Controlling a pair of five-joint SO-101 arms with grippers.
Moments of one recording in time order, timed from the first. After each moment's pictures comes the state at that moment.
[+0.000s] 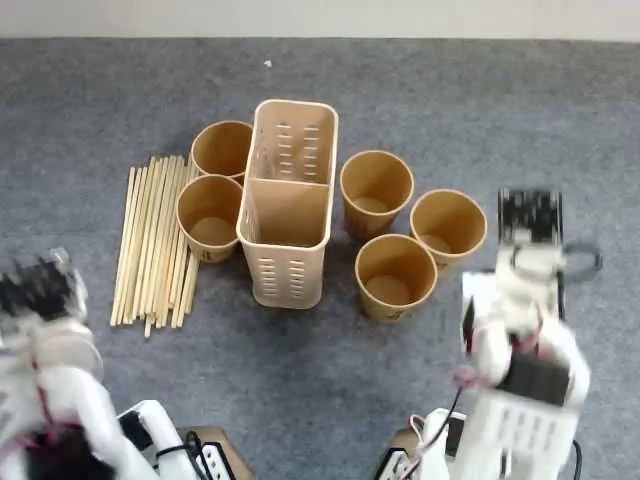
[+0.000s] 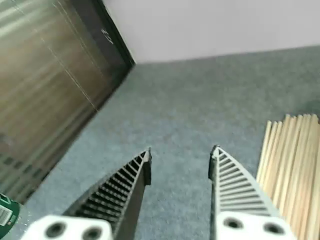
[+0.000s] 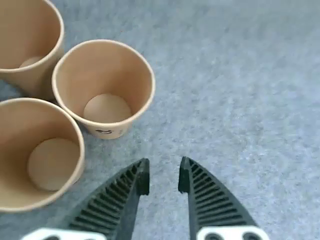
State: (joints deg) left arm -40.6 -82.3 44.0 70.2 -17.5; right arm 10.4 -60.7 45.5 68.9 16.6
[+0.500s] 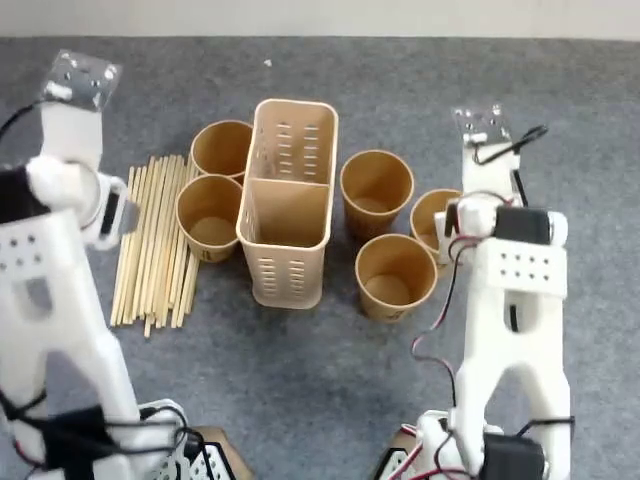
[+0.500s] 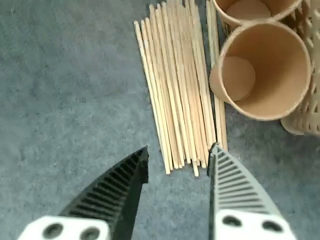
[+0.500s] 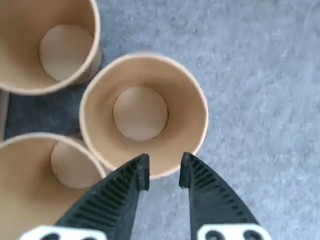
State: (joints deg) left arm -20.5 -18.0 -10.2 101.4 -19.6; right arm 2.2 -22.5 21.8 68.6 16.2
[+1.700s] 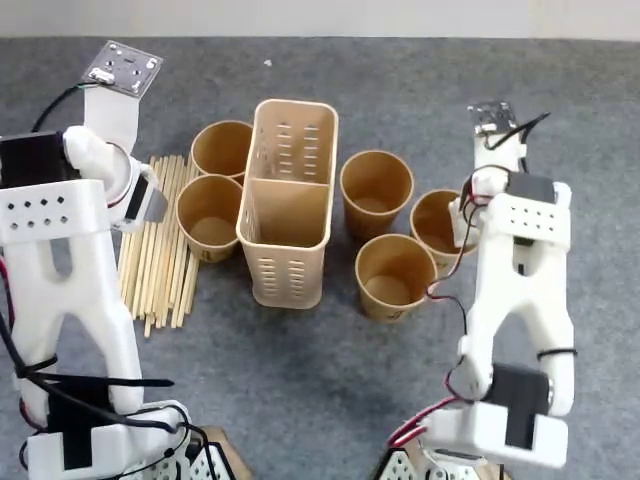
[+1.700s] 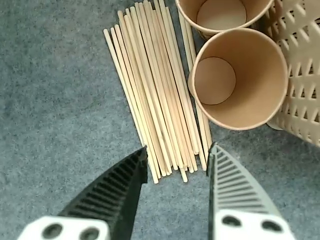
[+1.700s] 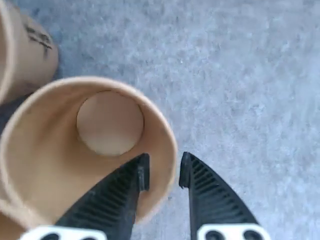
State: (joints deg) left arm -15.3 -11.4 -12.8 101.8 -19.6; right arm 6.7 -3.1 14.3 63.1 19.8
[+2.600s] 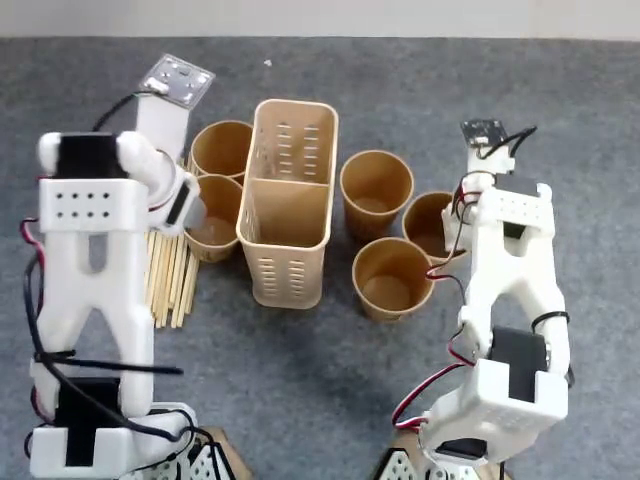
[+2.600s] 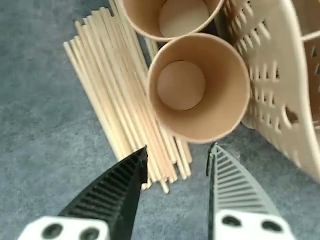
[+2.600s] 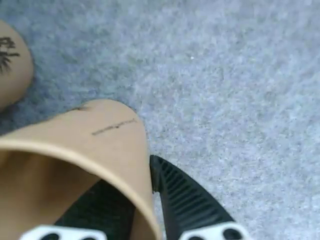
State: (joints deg) left arm -7.1 -11.3 -2.5 93.3 -16.9; right arm 6.7 6.7 14.3 59.5 16.1
